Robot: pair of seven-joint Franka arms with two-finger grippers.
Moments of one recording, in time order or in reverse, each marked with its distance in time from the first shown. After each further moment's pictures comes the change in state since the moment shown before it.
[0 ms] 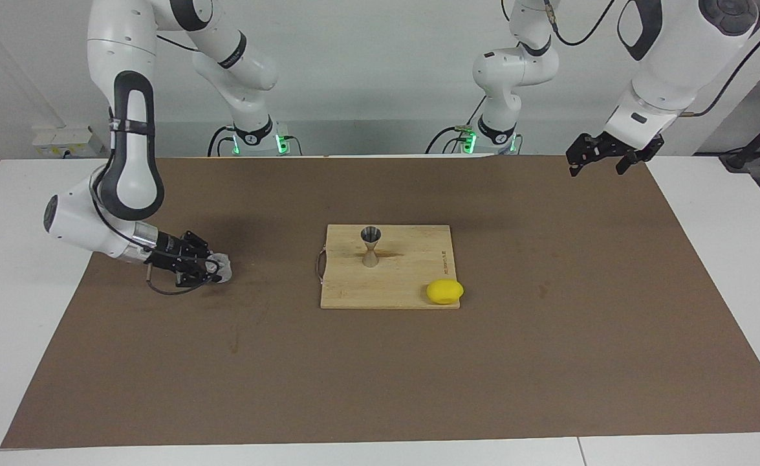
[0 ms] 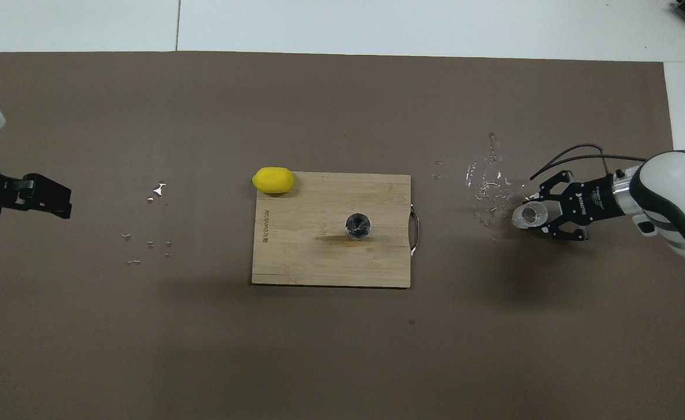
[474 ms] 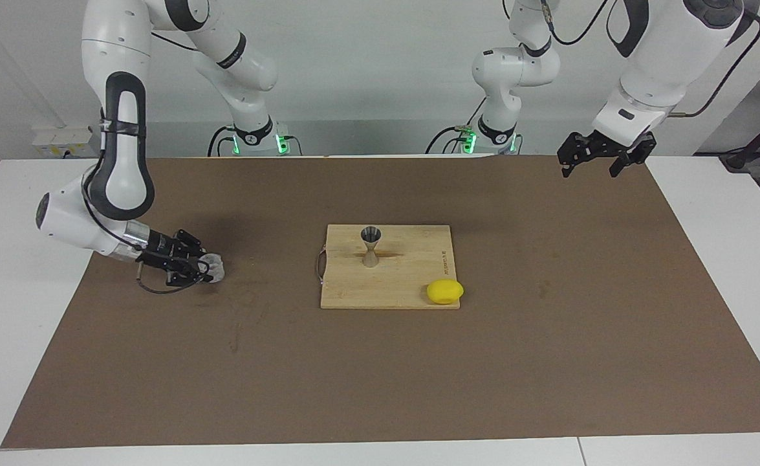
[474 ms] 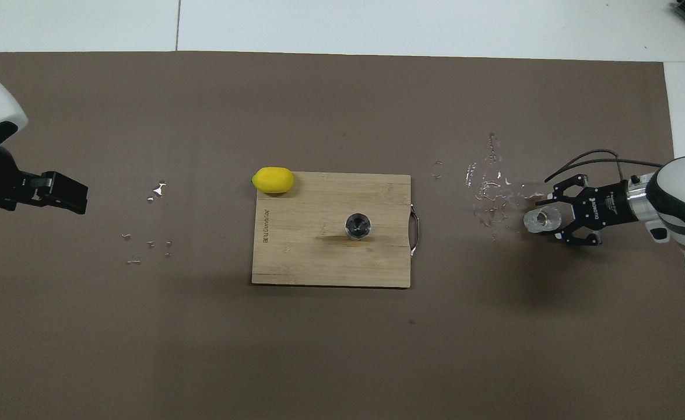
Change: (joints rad) left arm -0.067 -0.002 0.075 0.002 -0.001 0.008 0.005; right arm -0.010 -0.008 0.002 -0.004 0.000 0.004 0.000
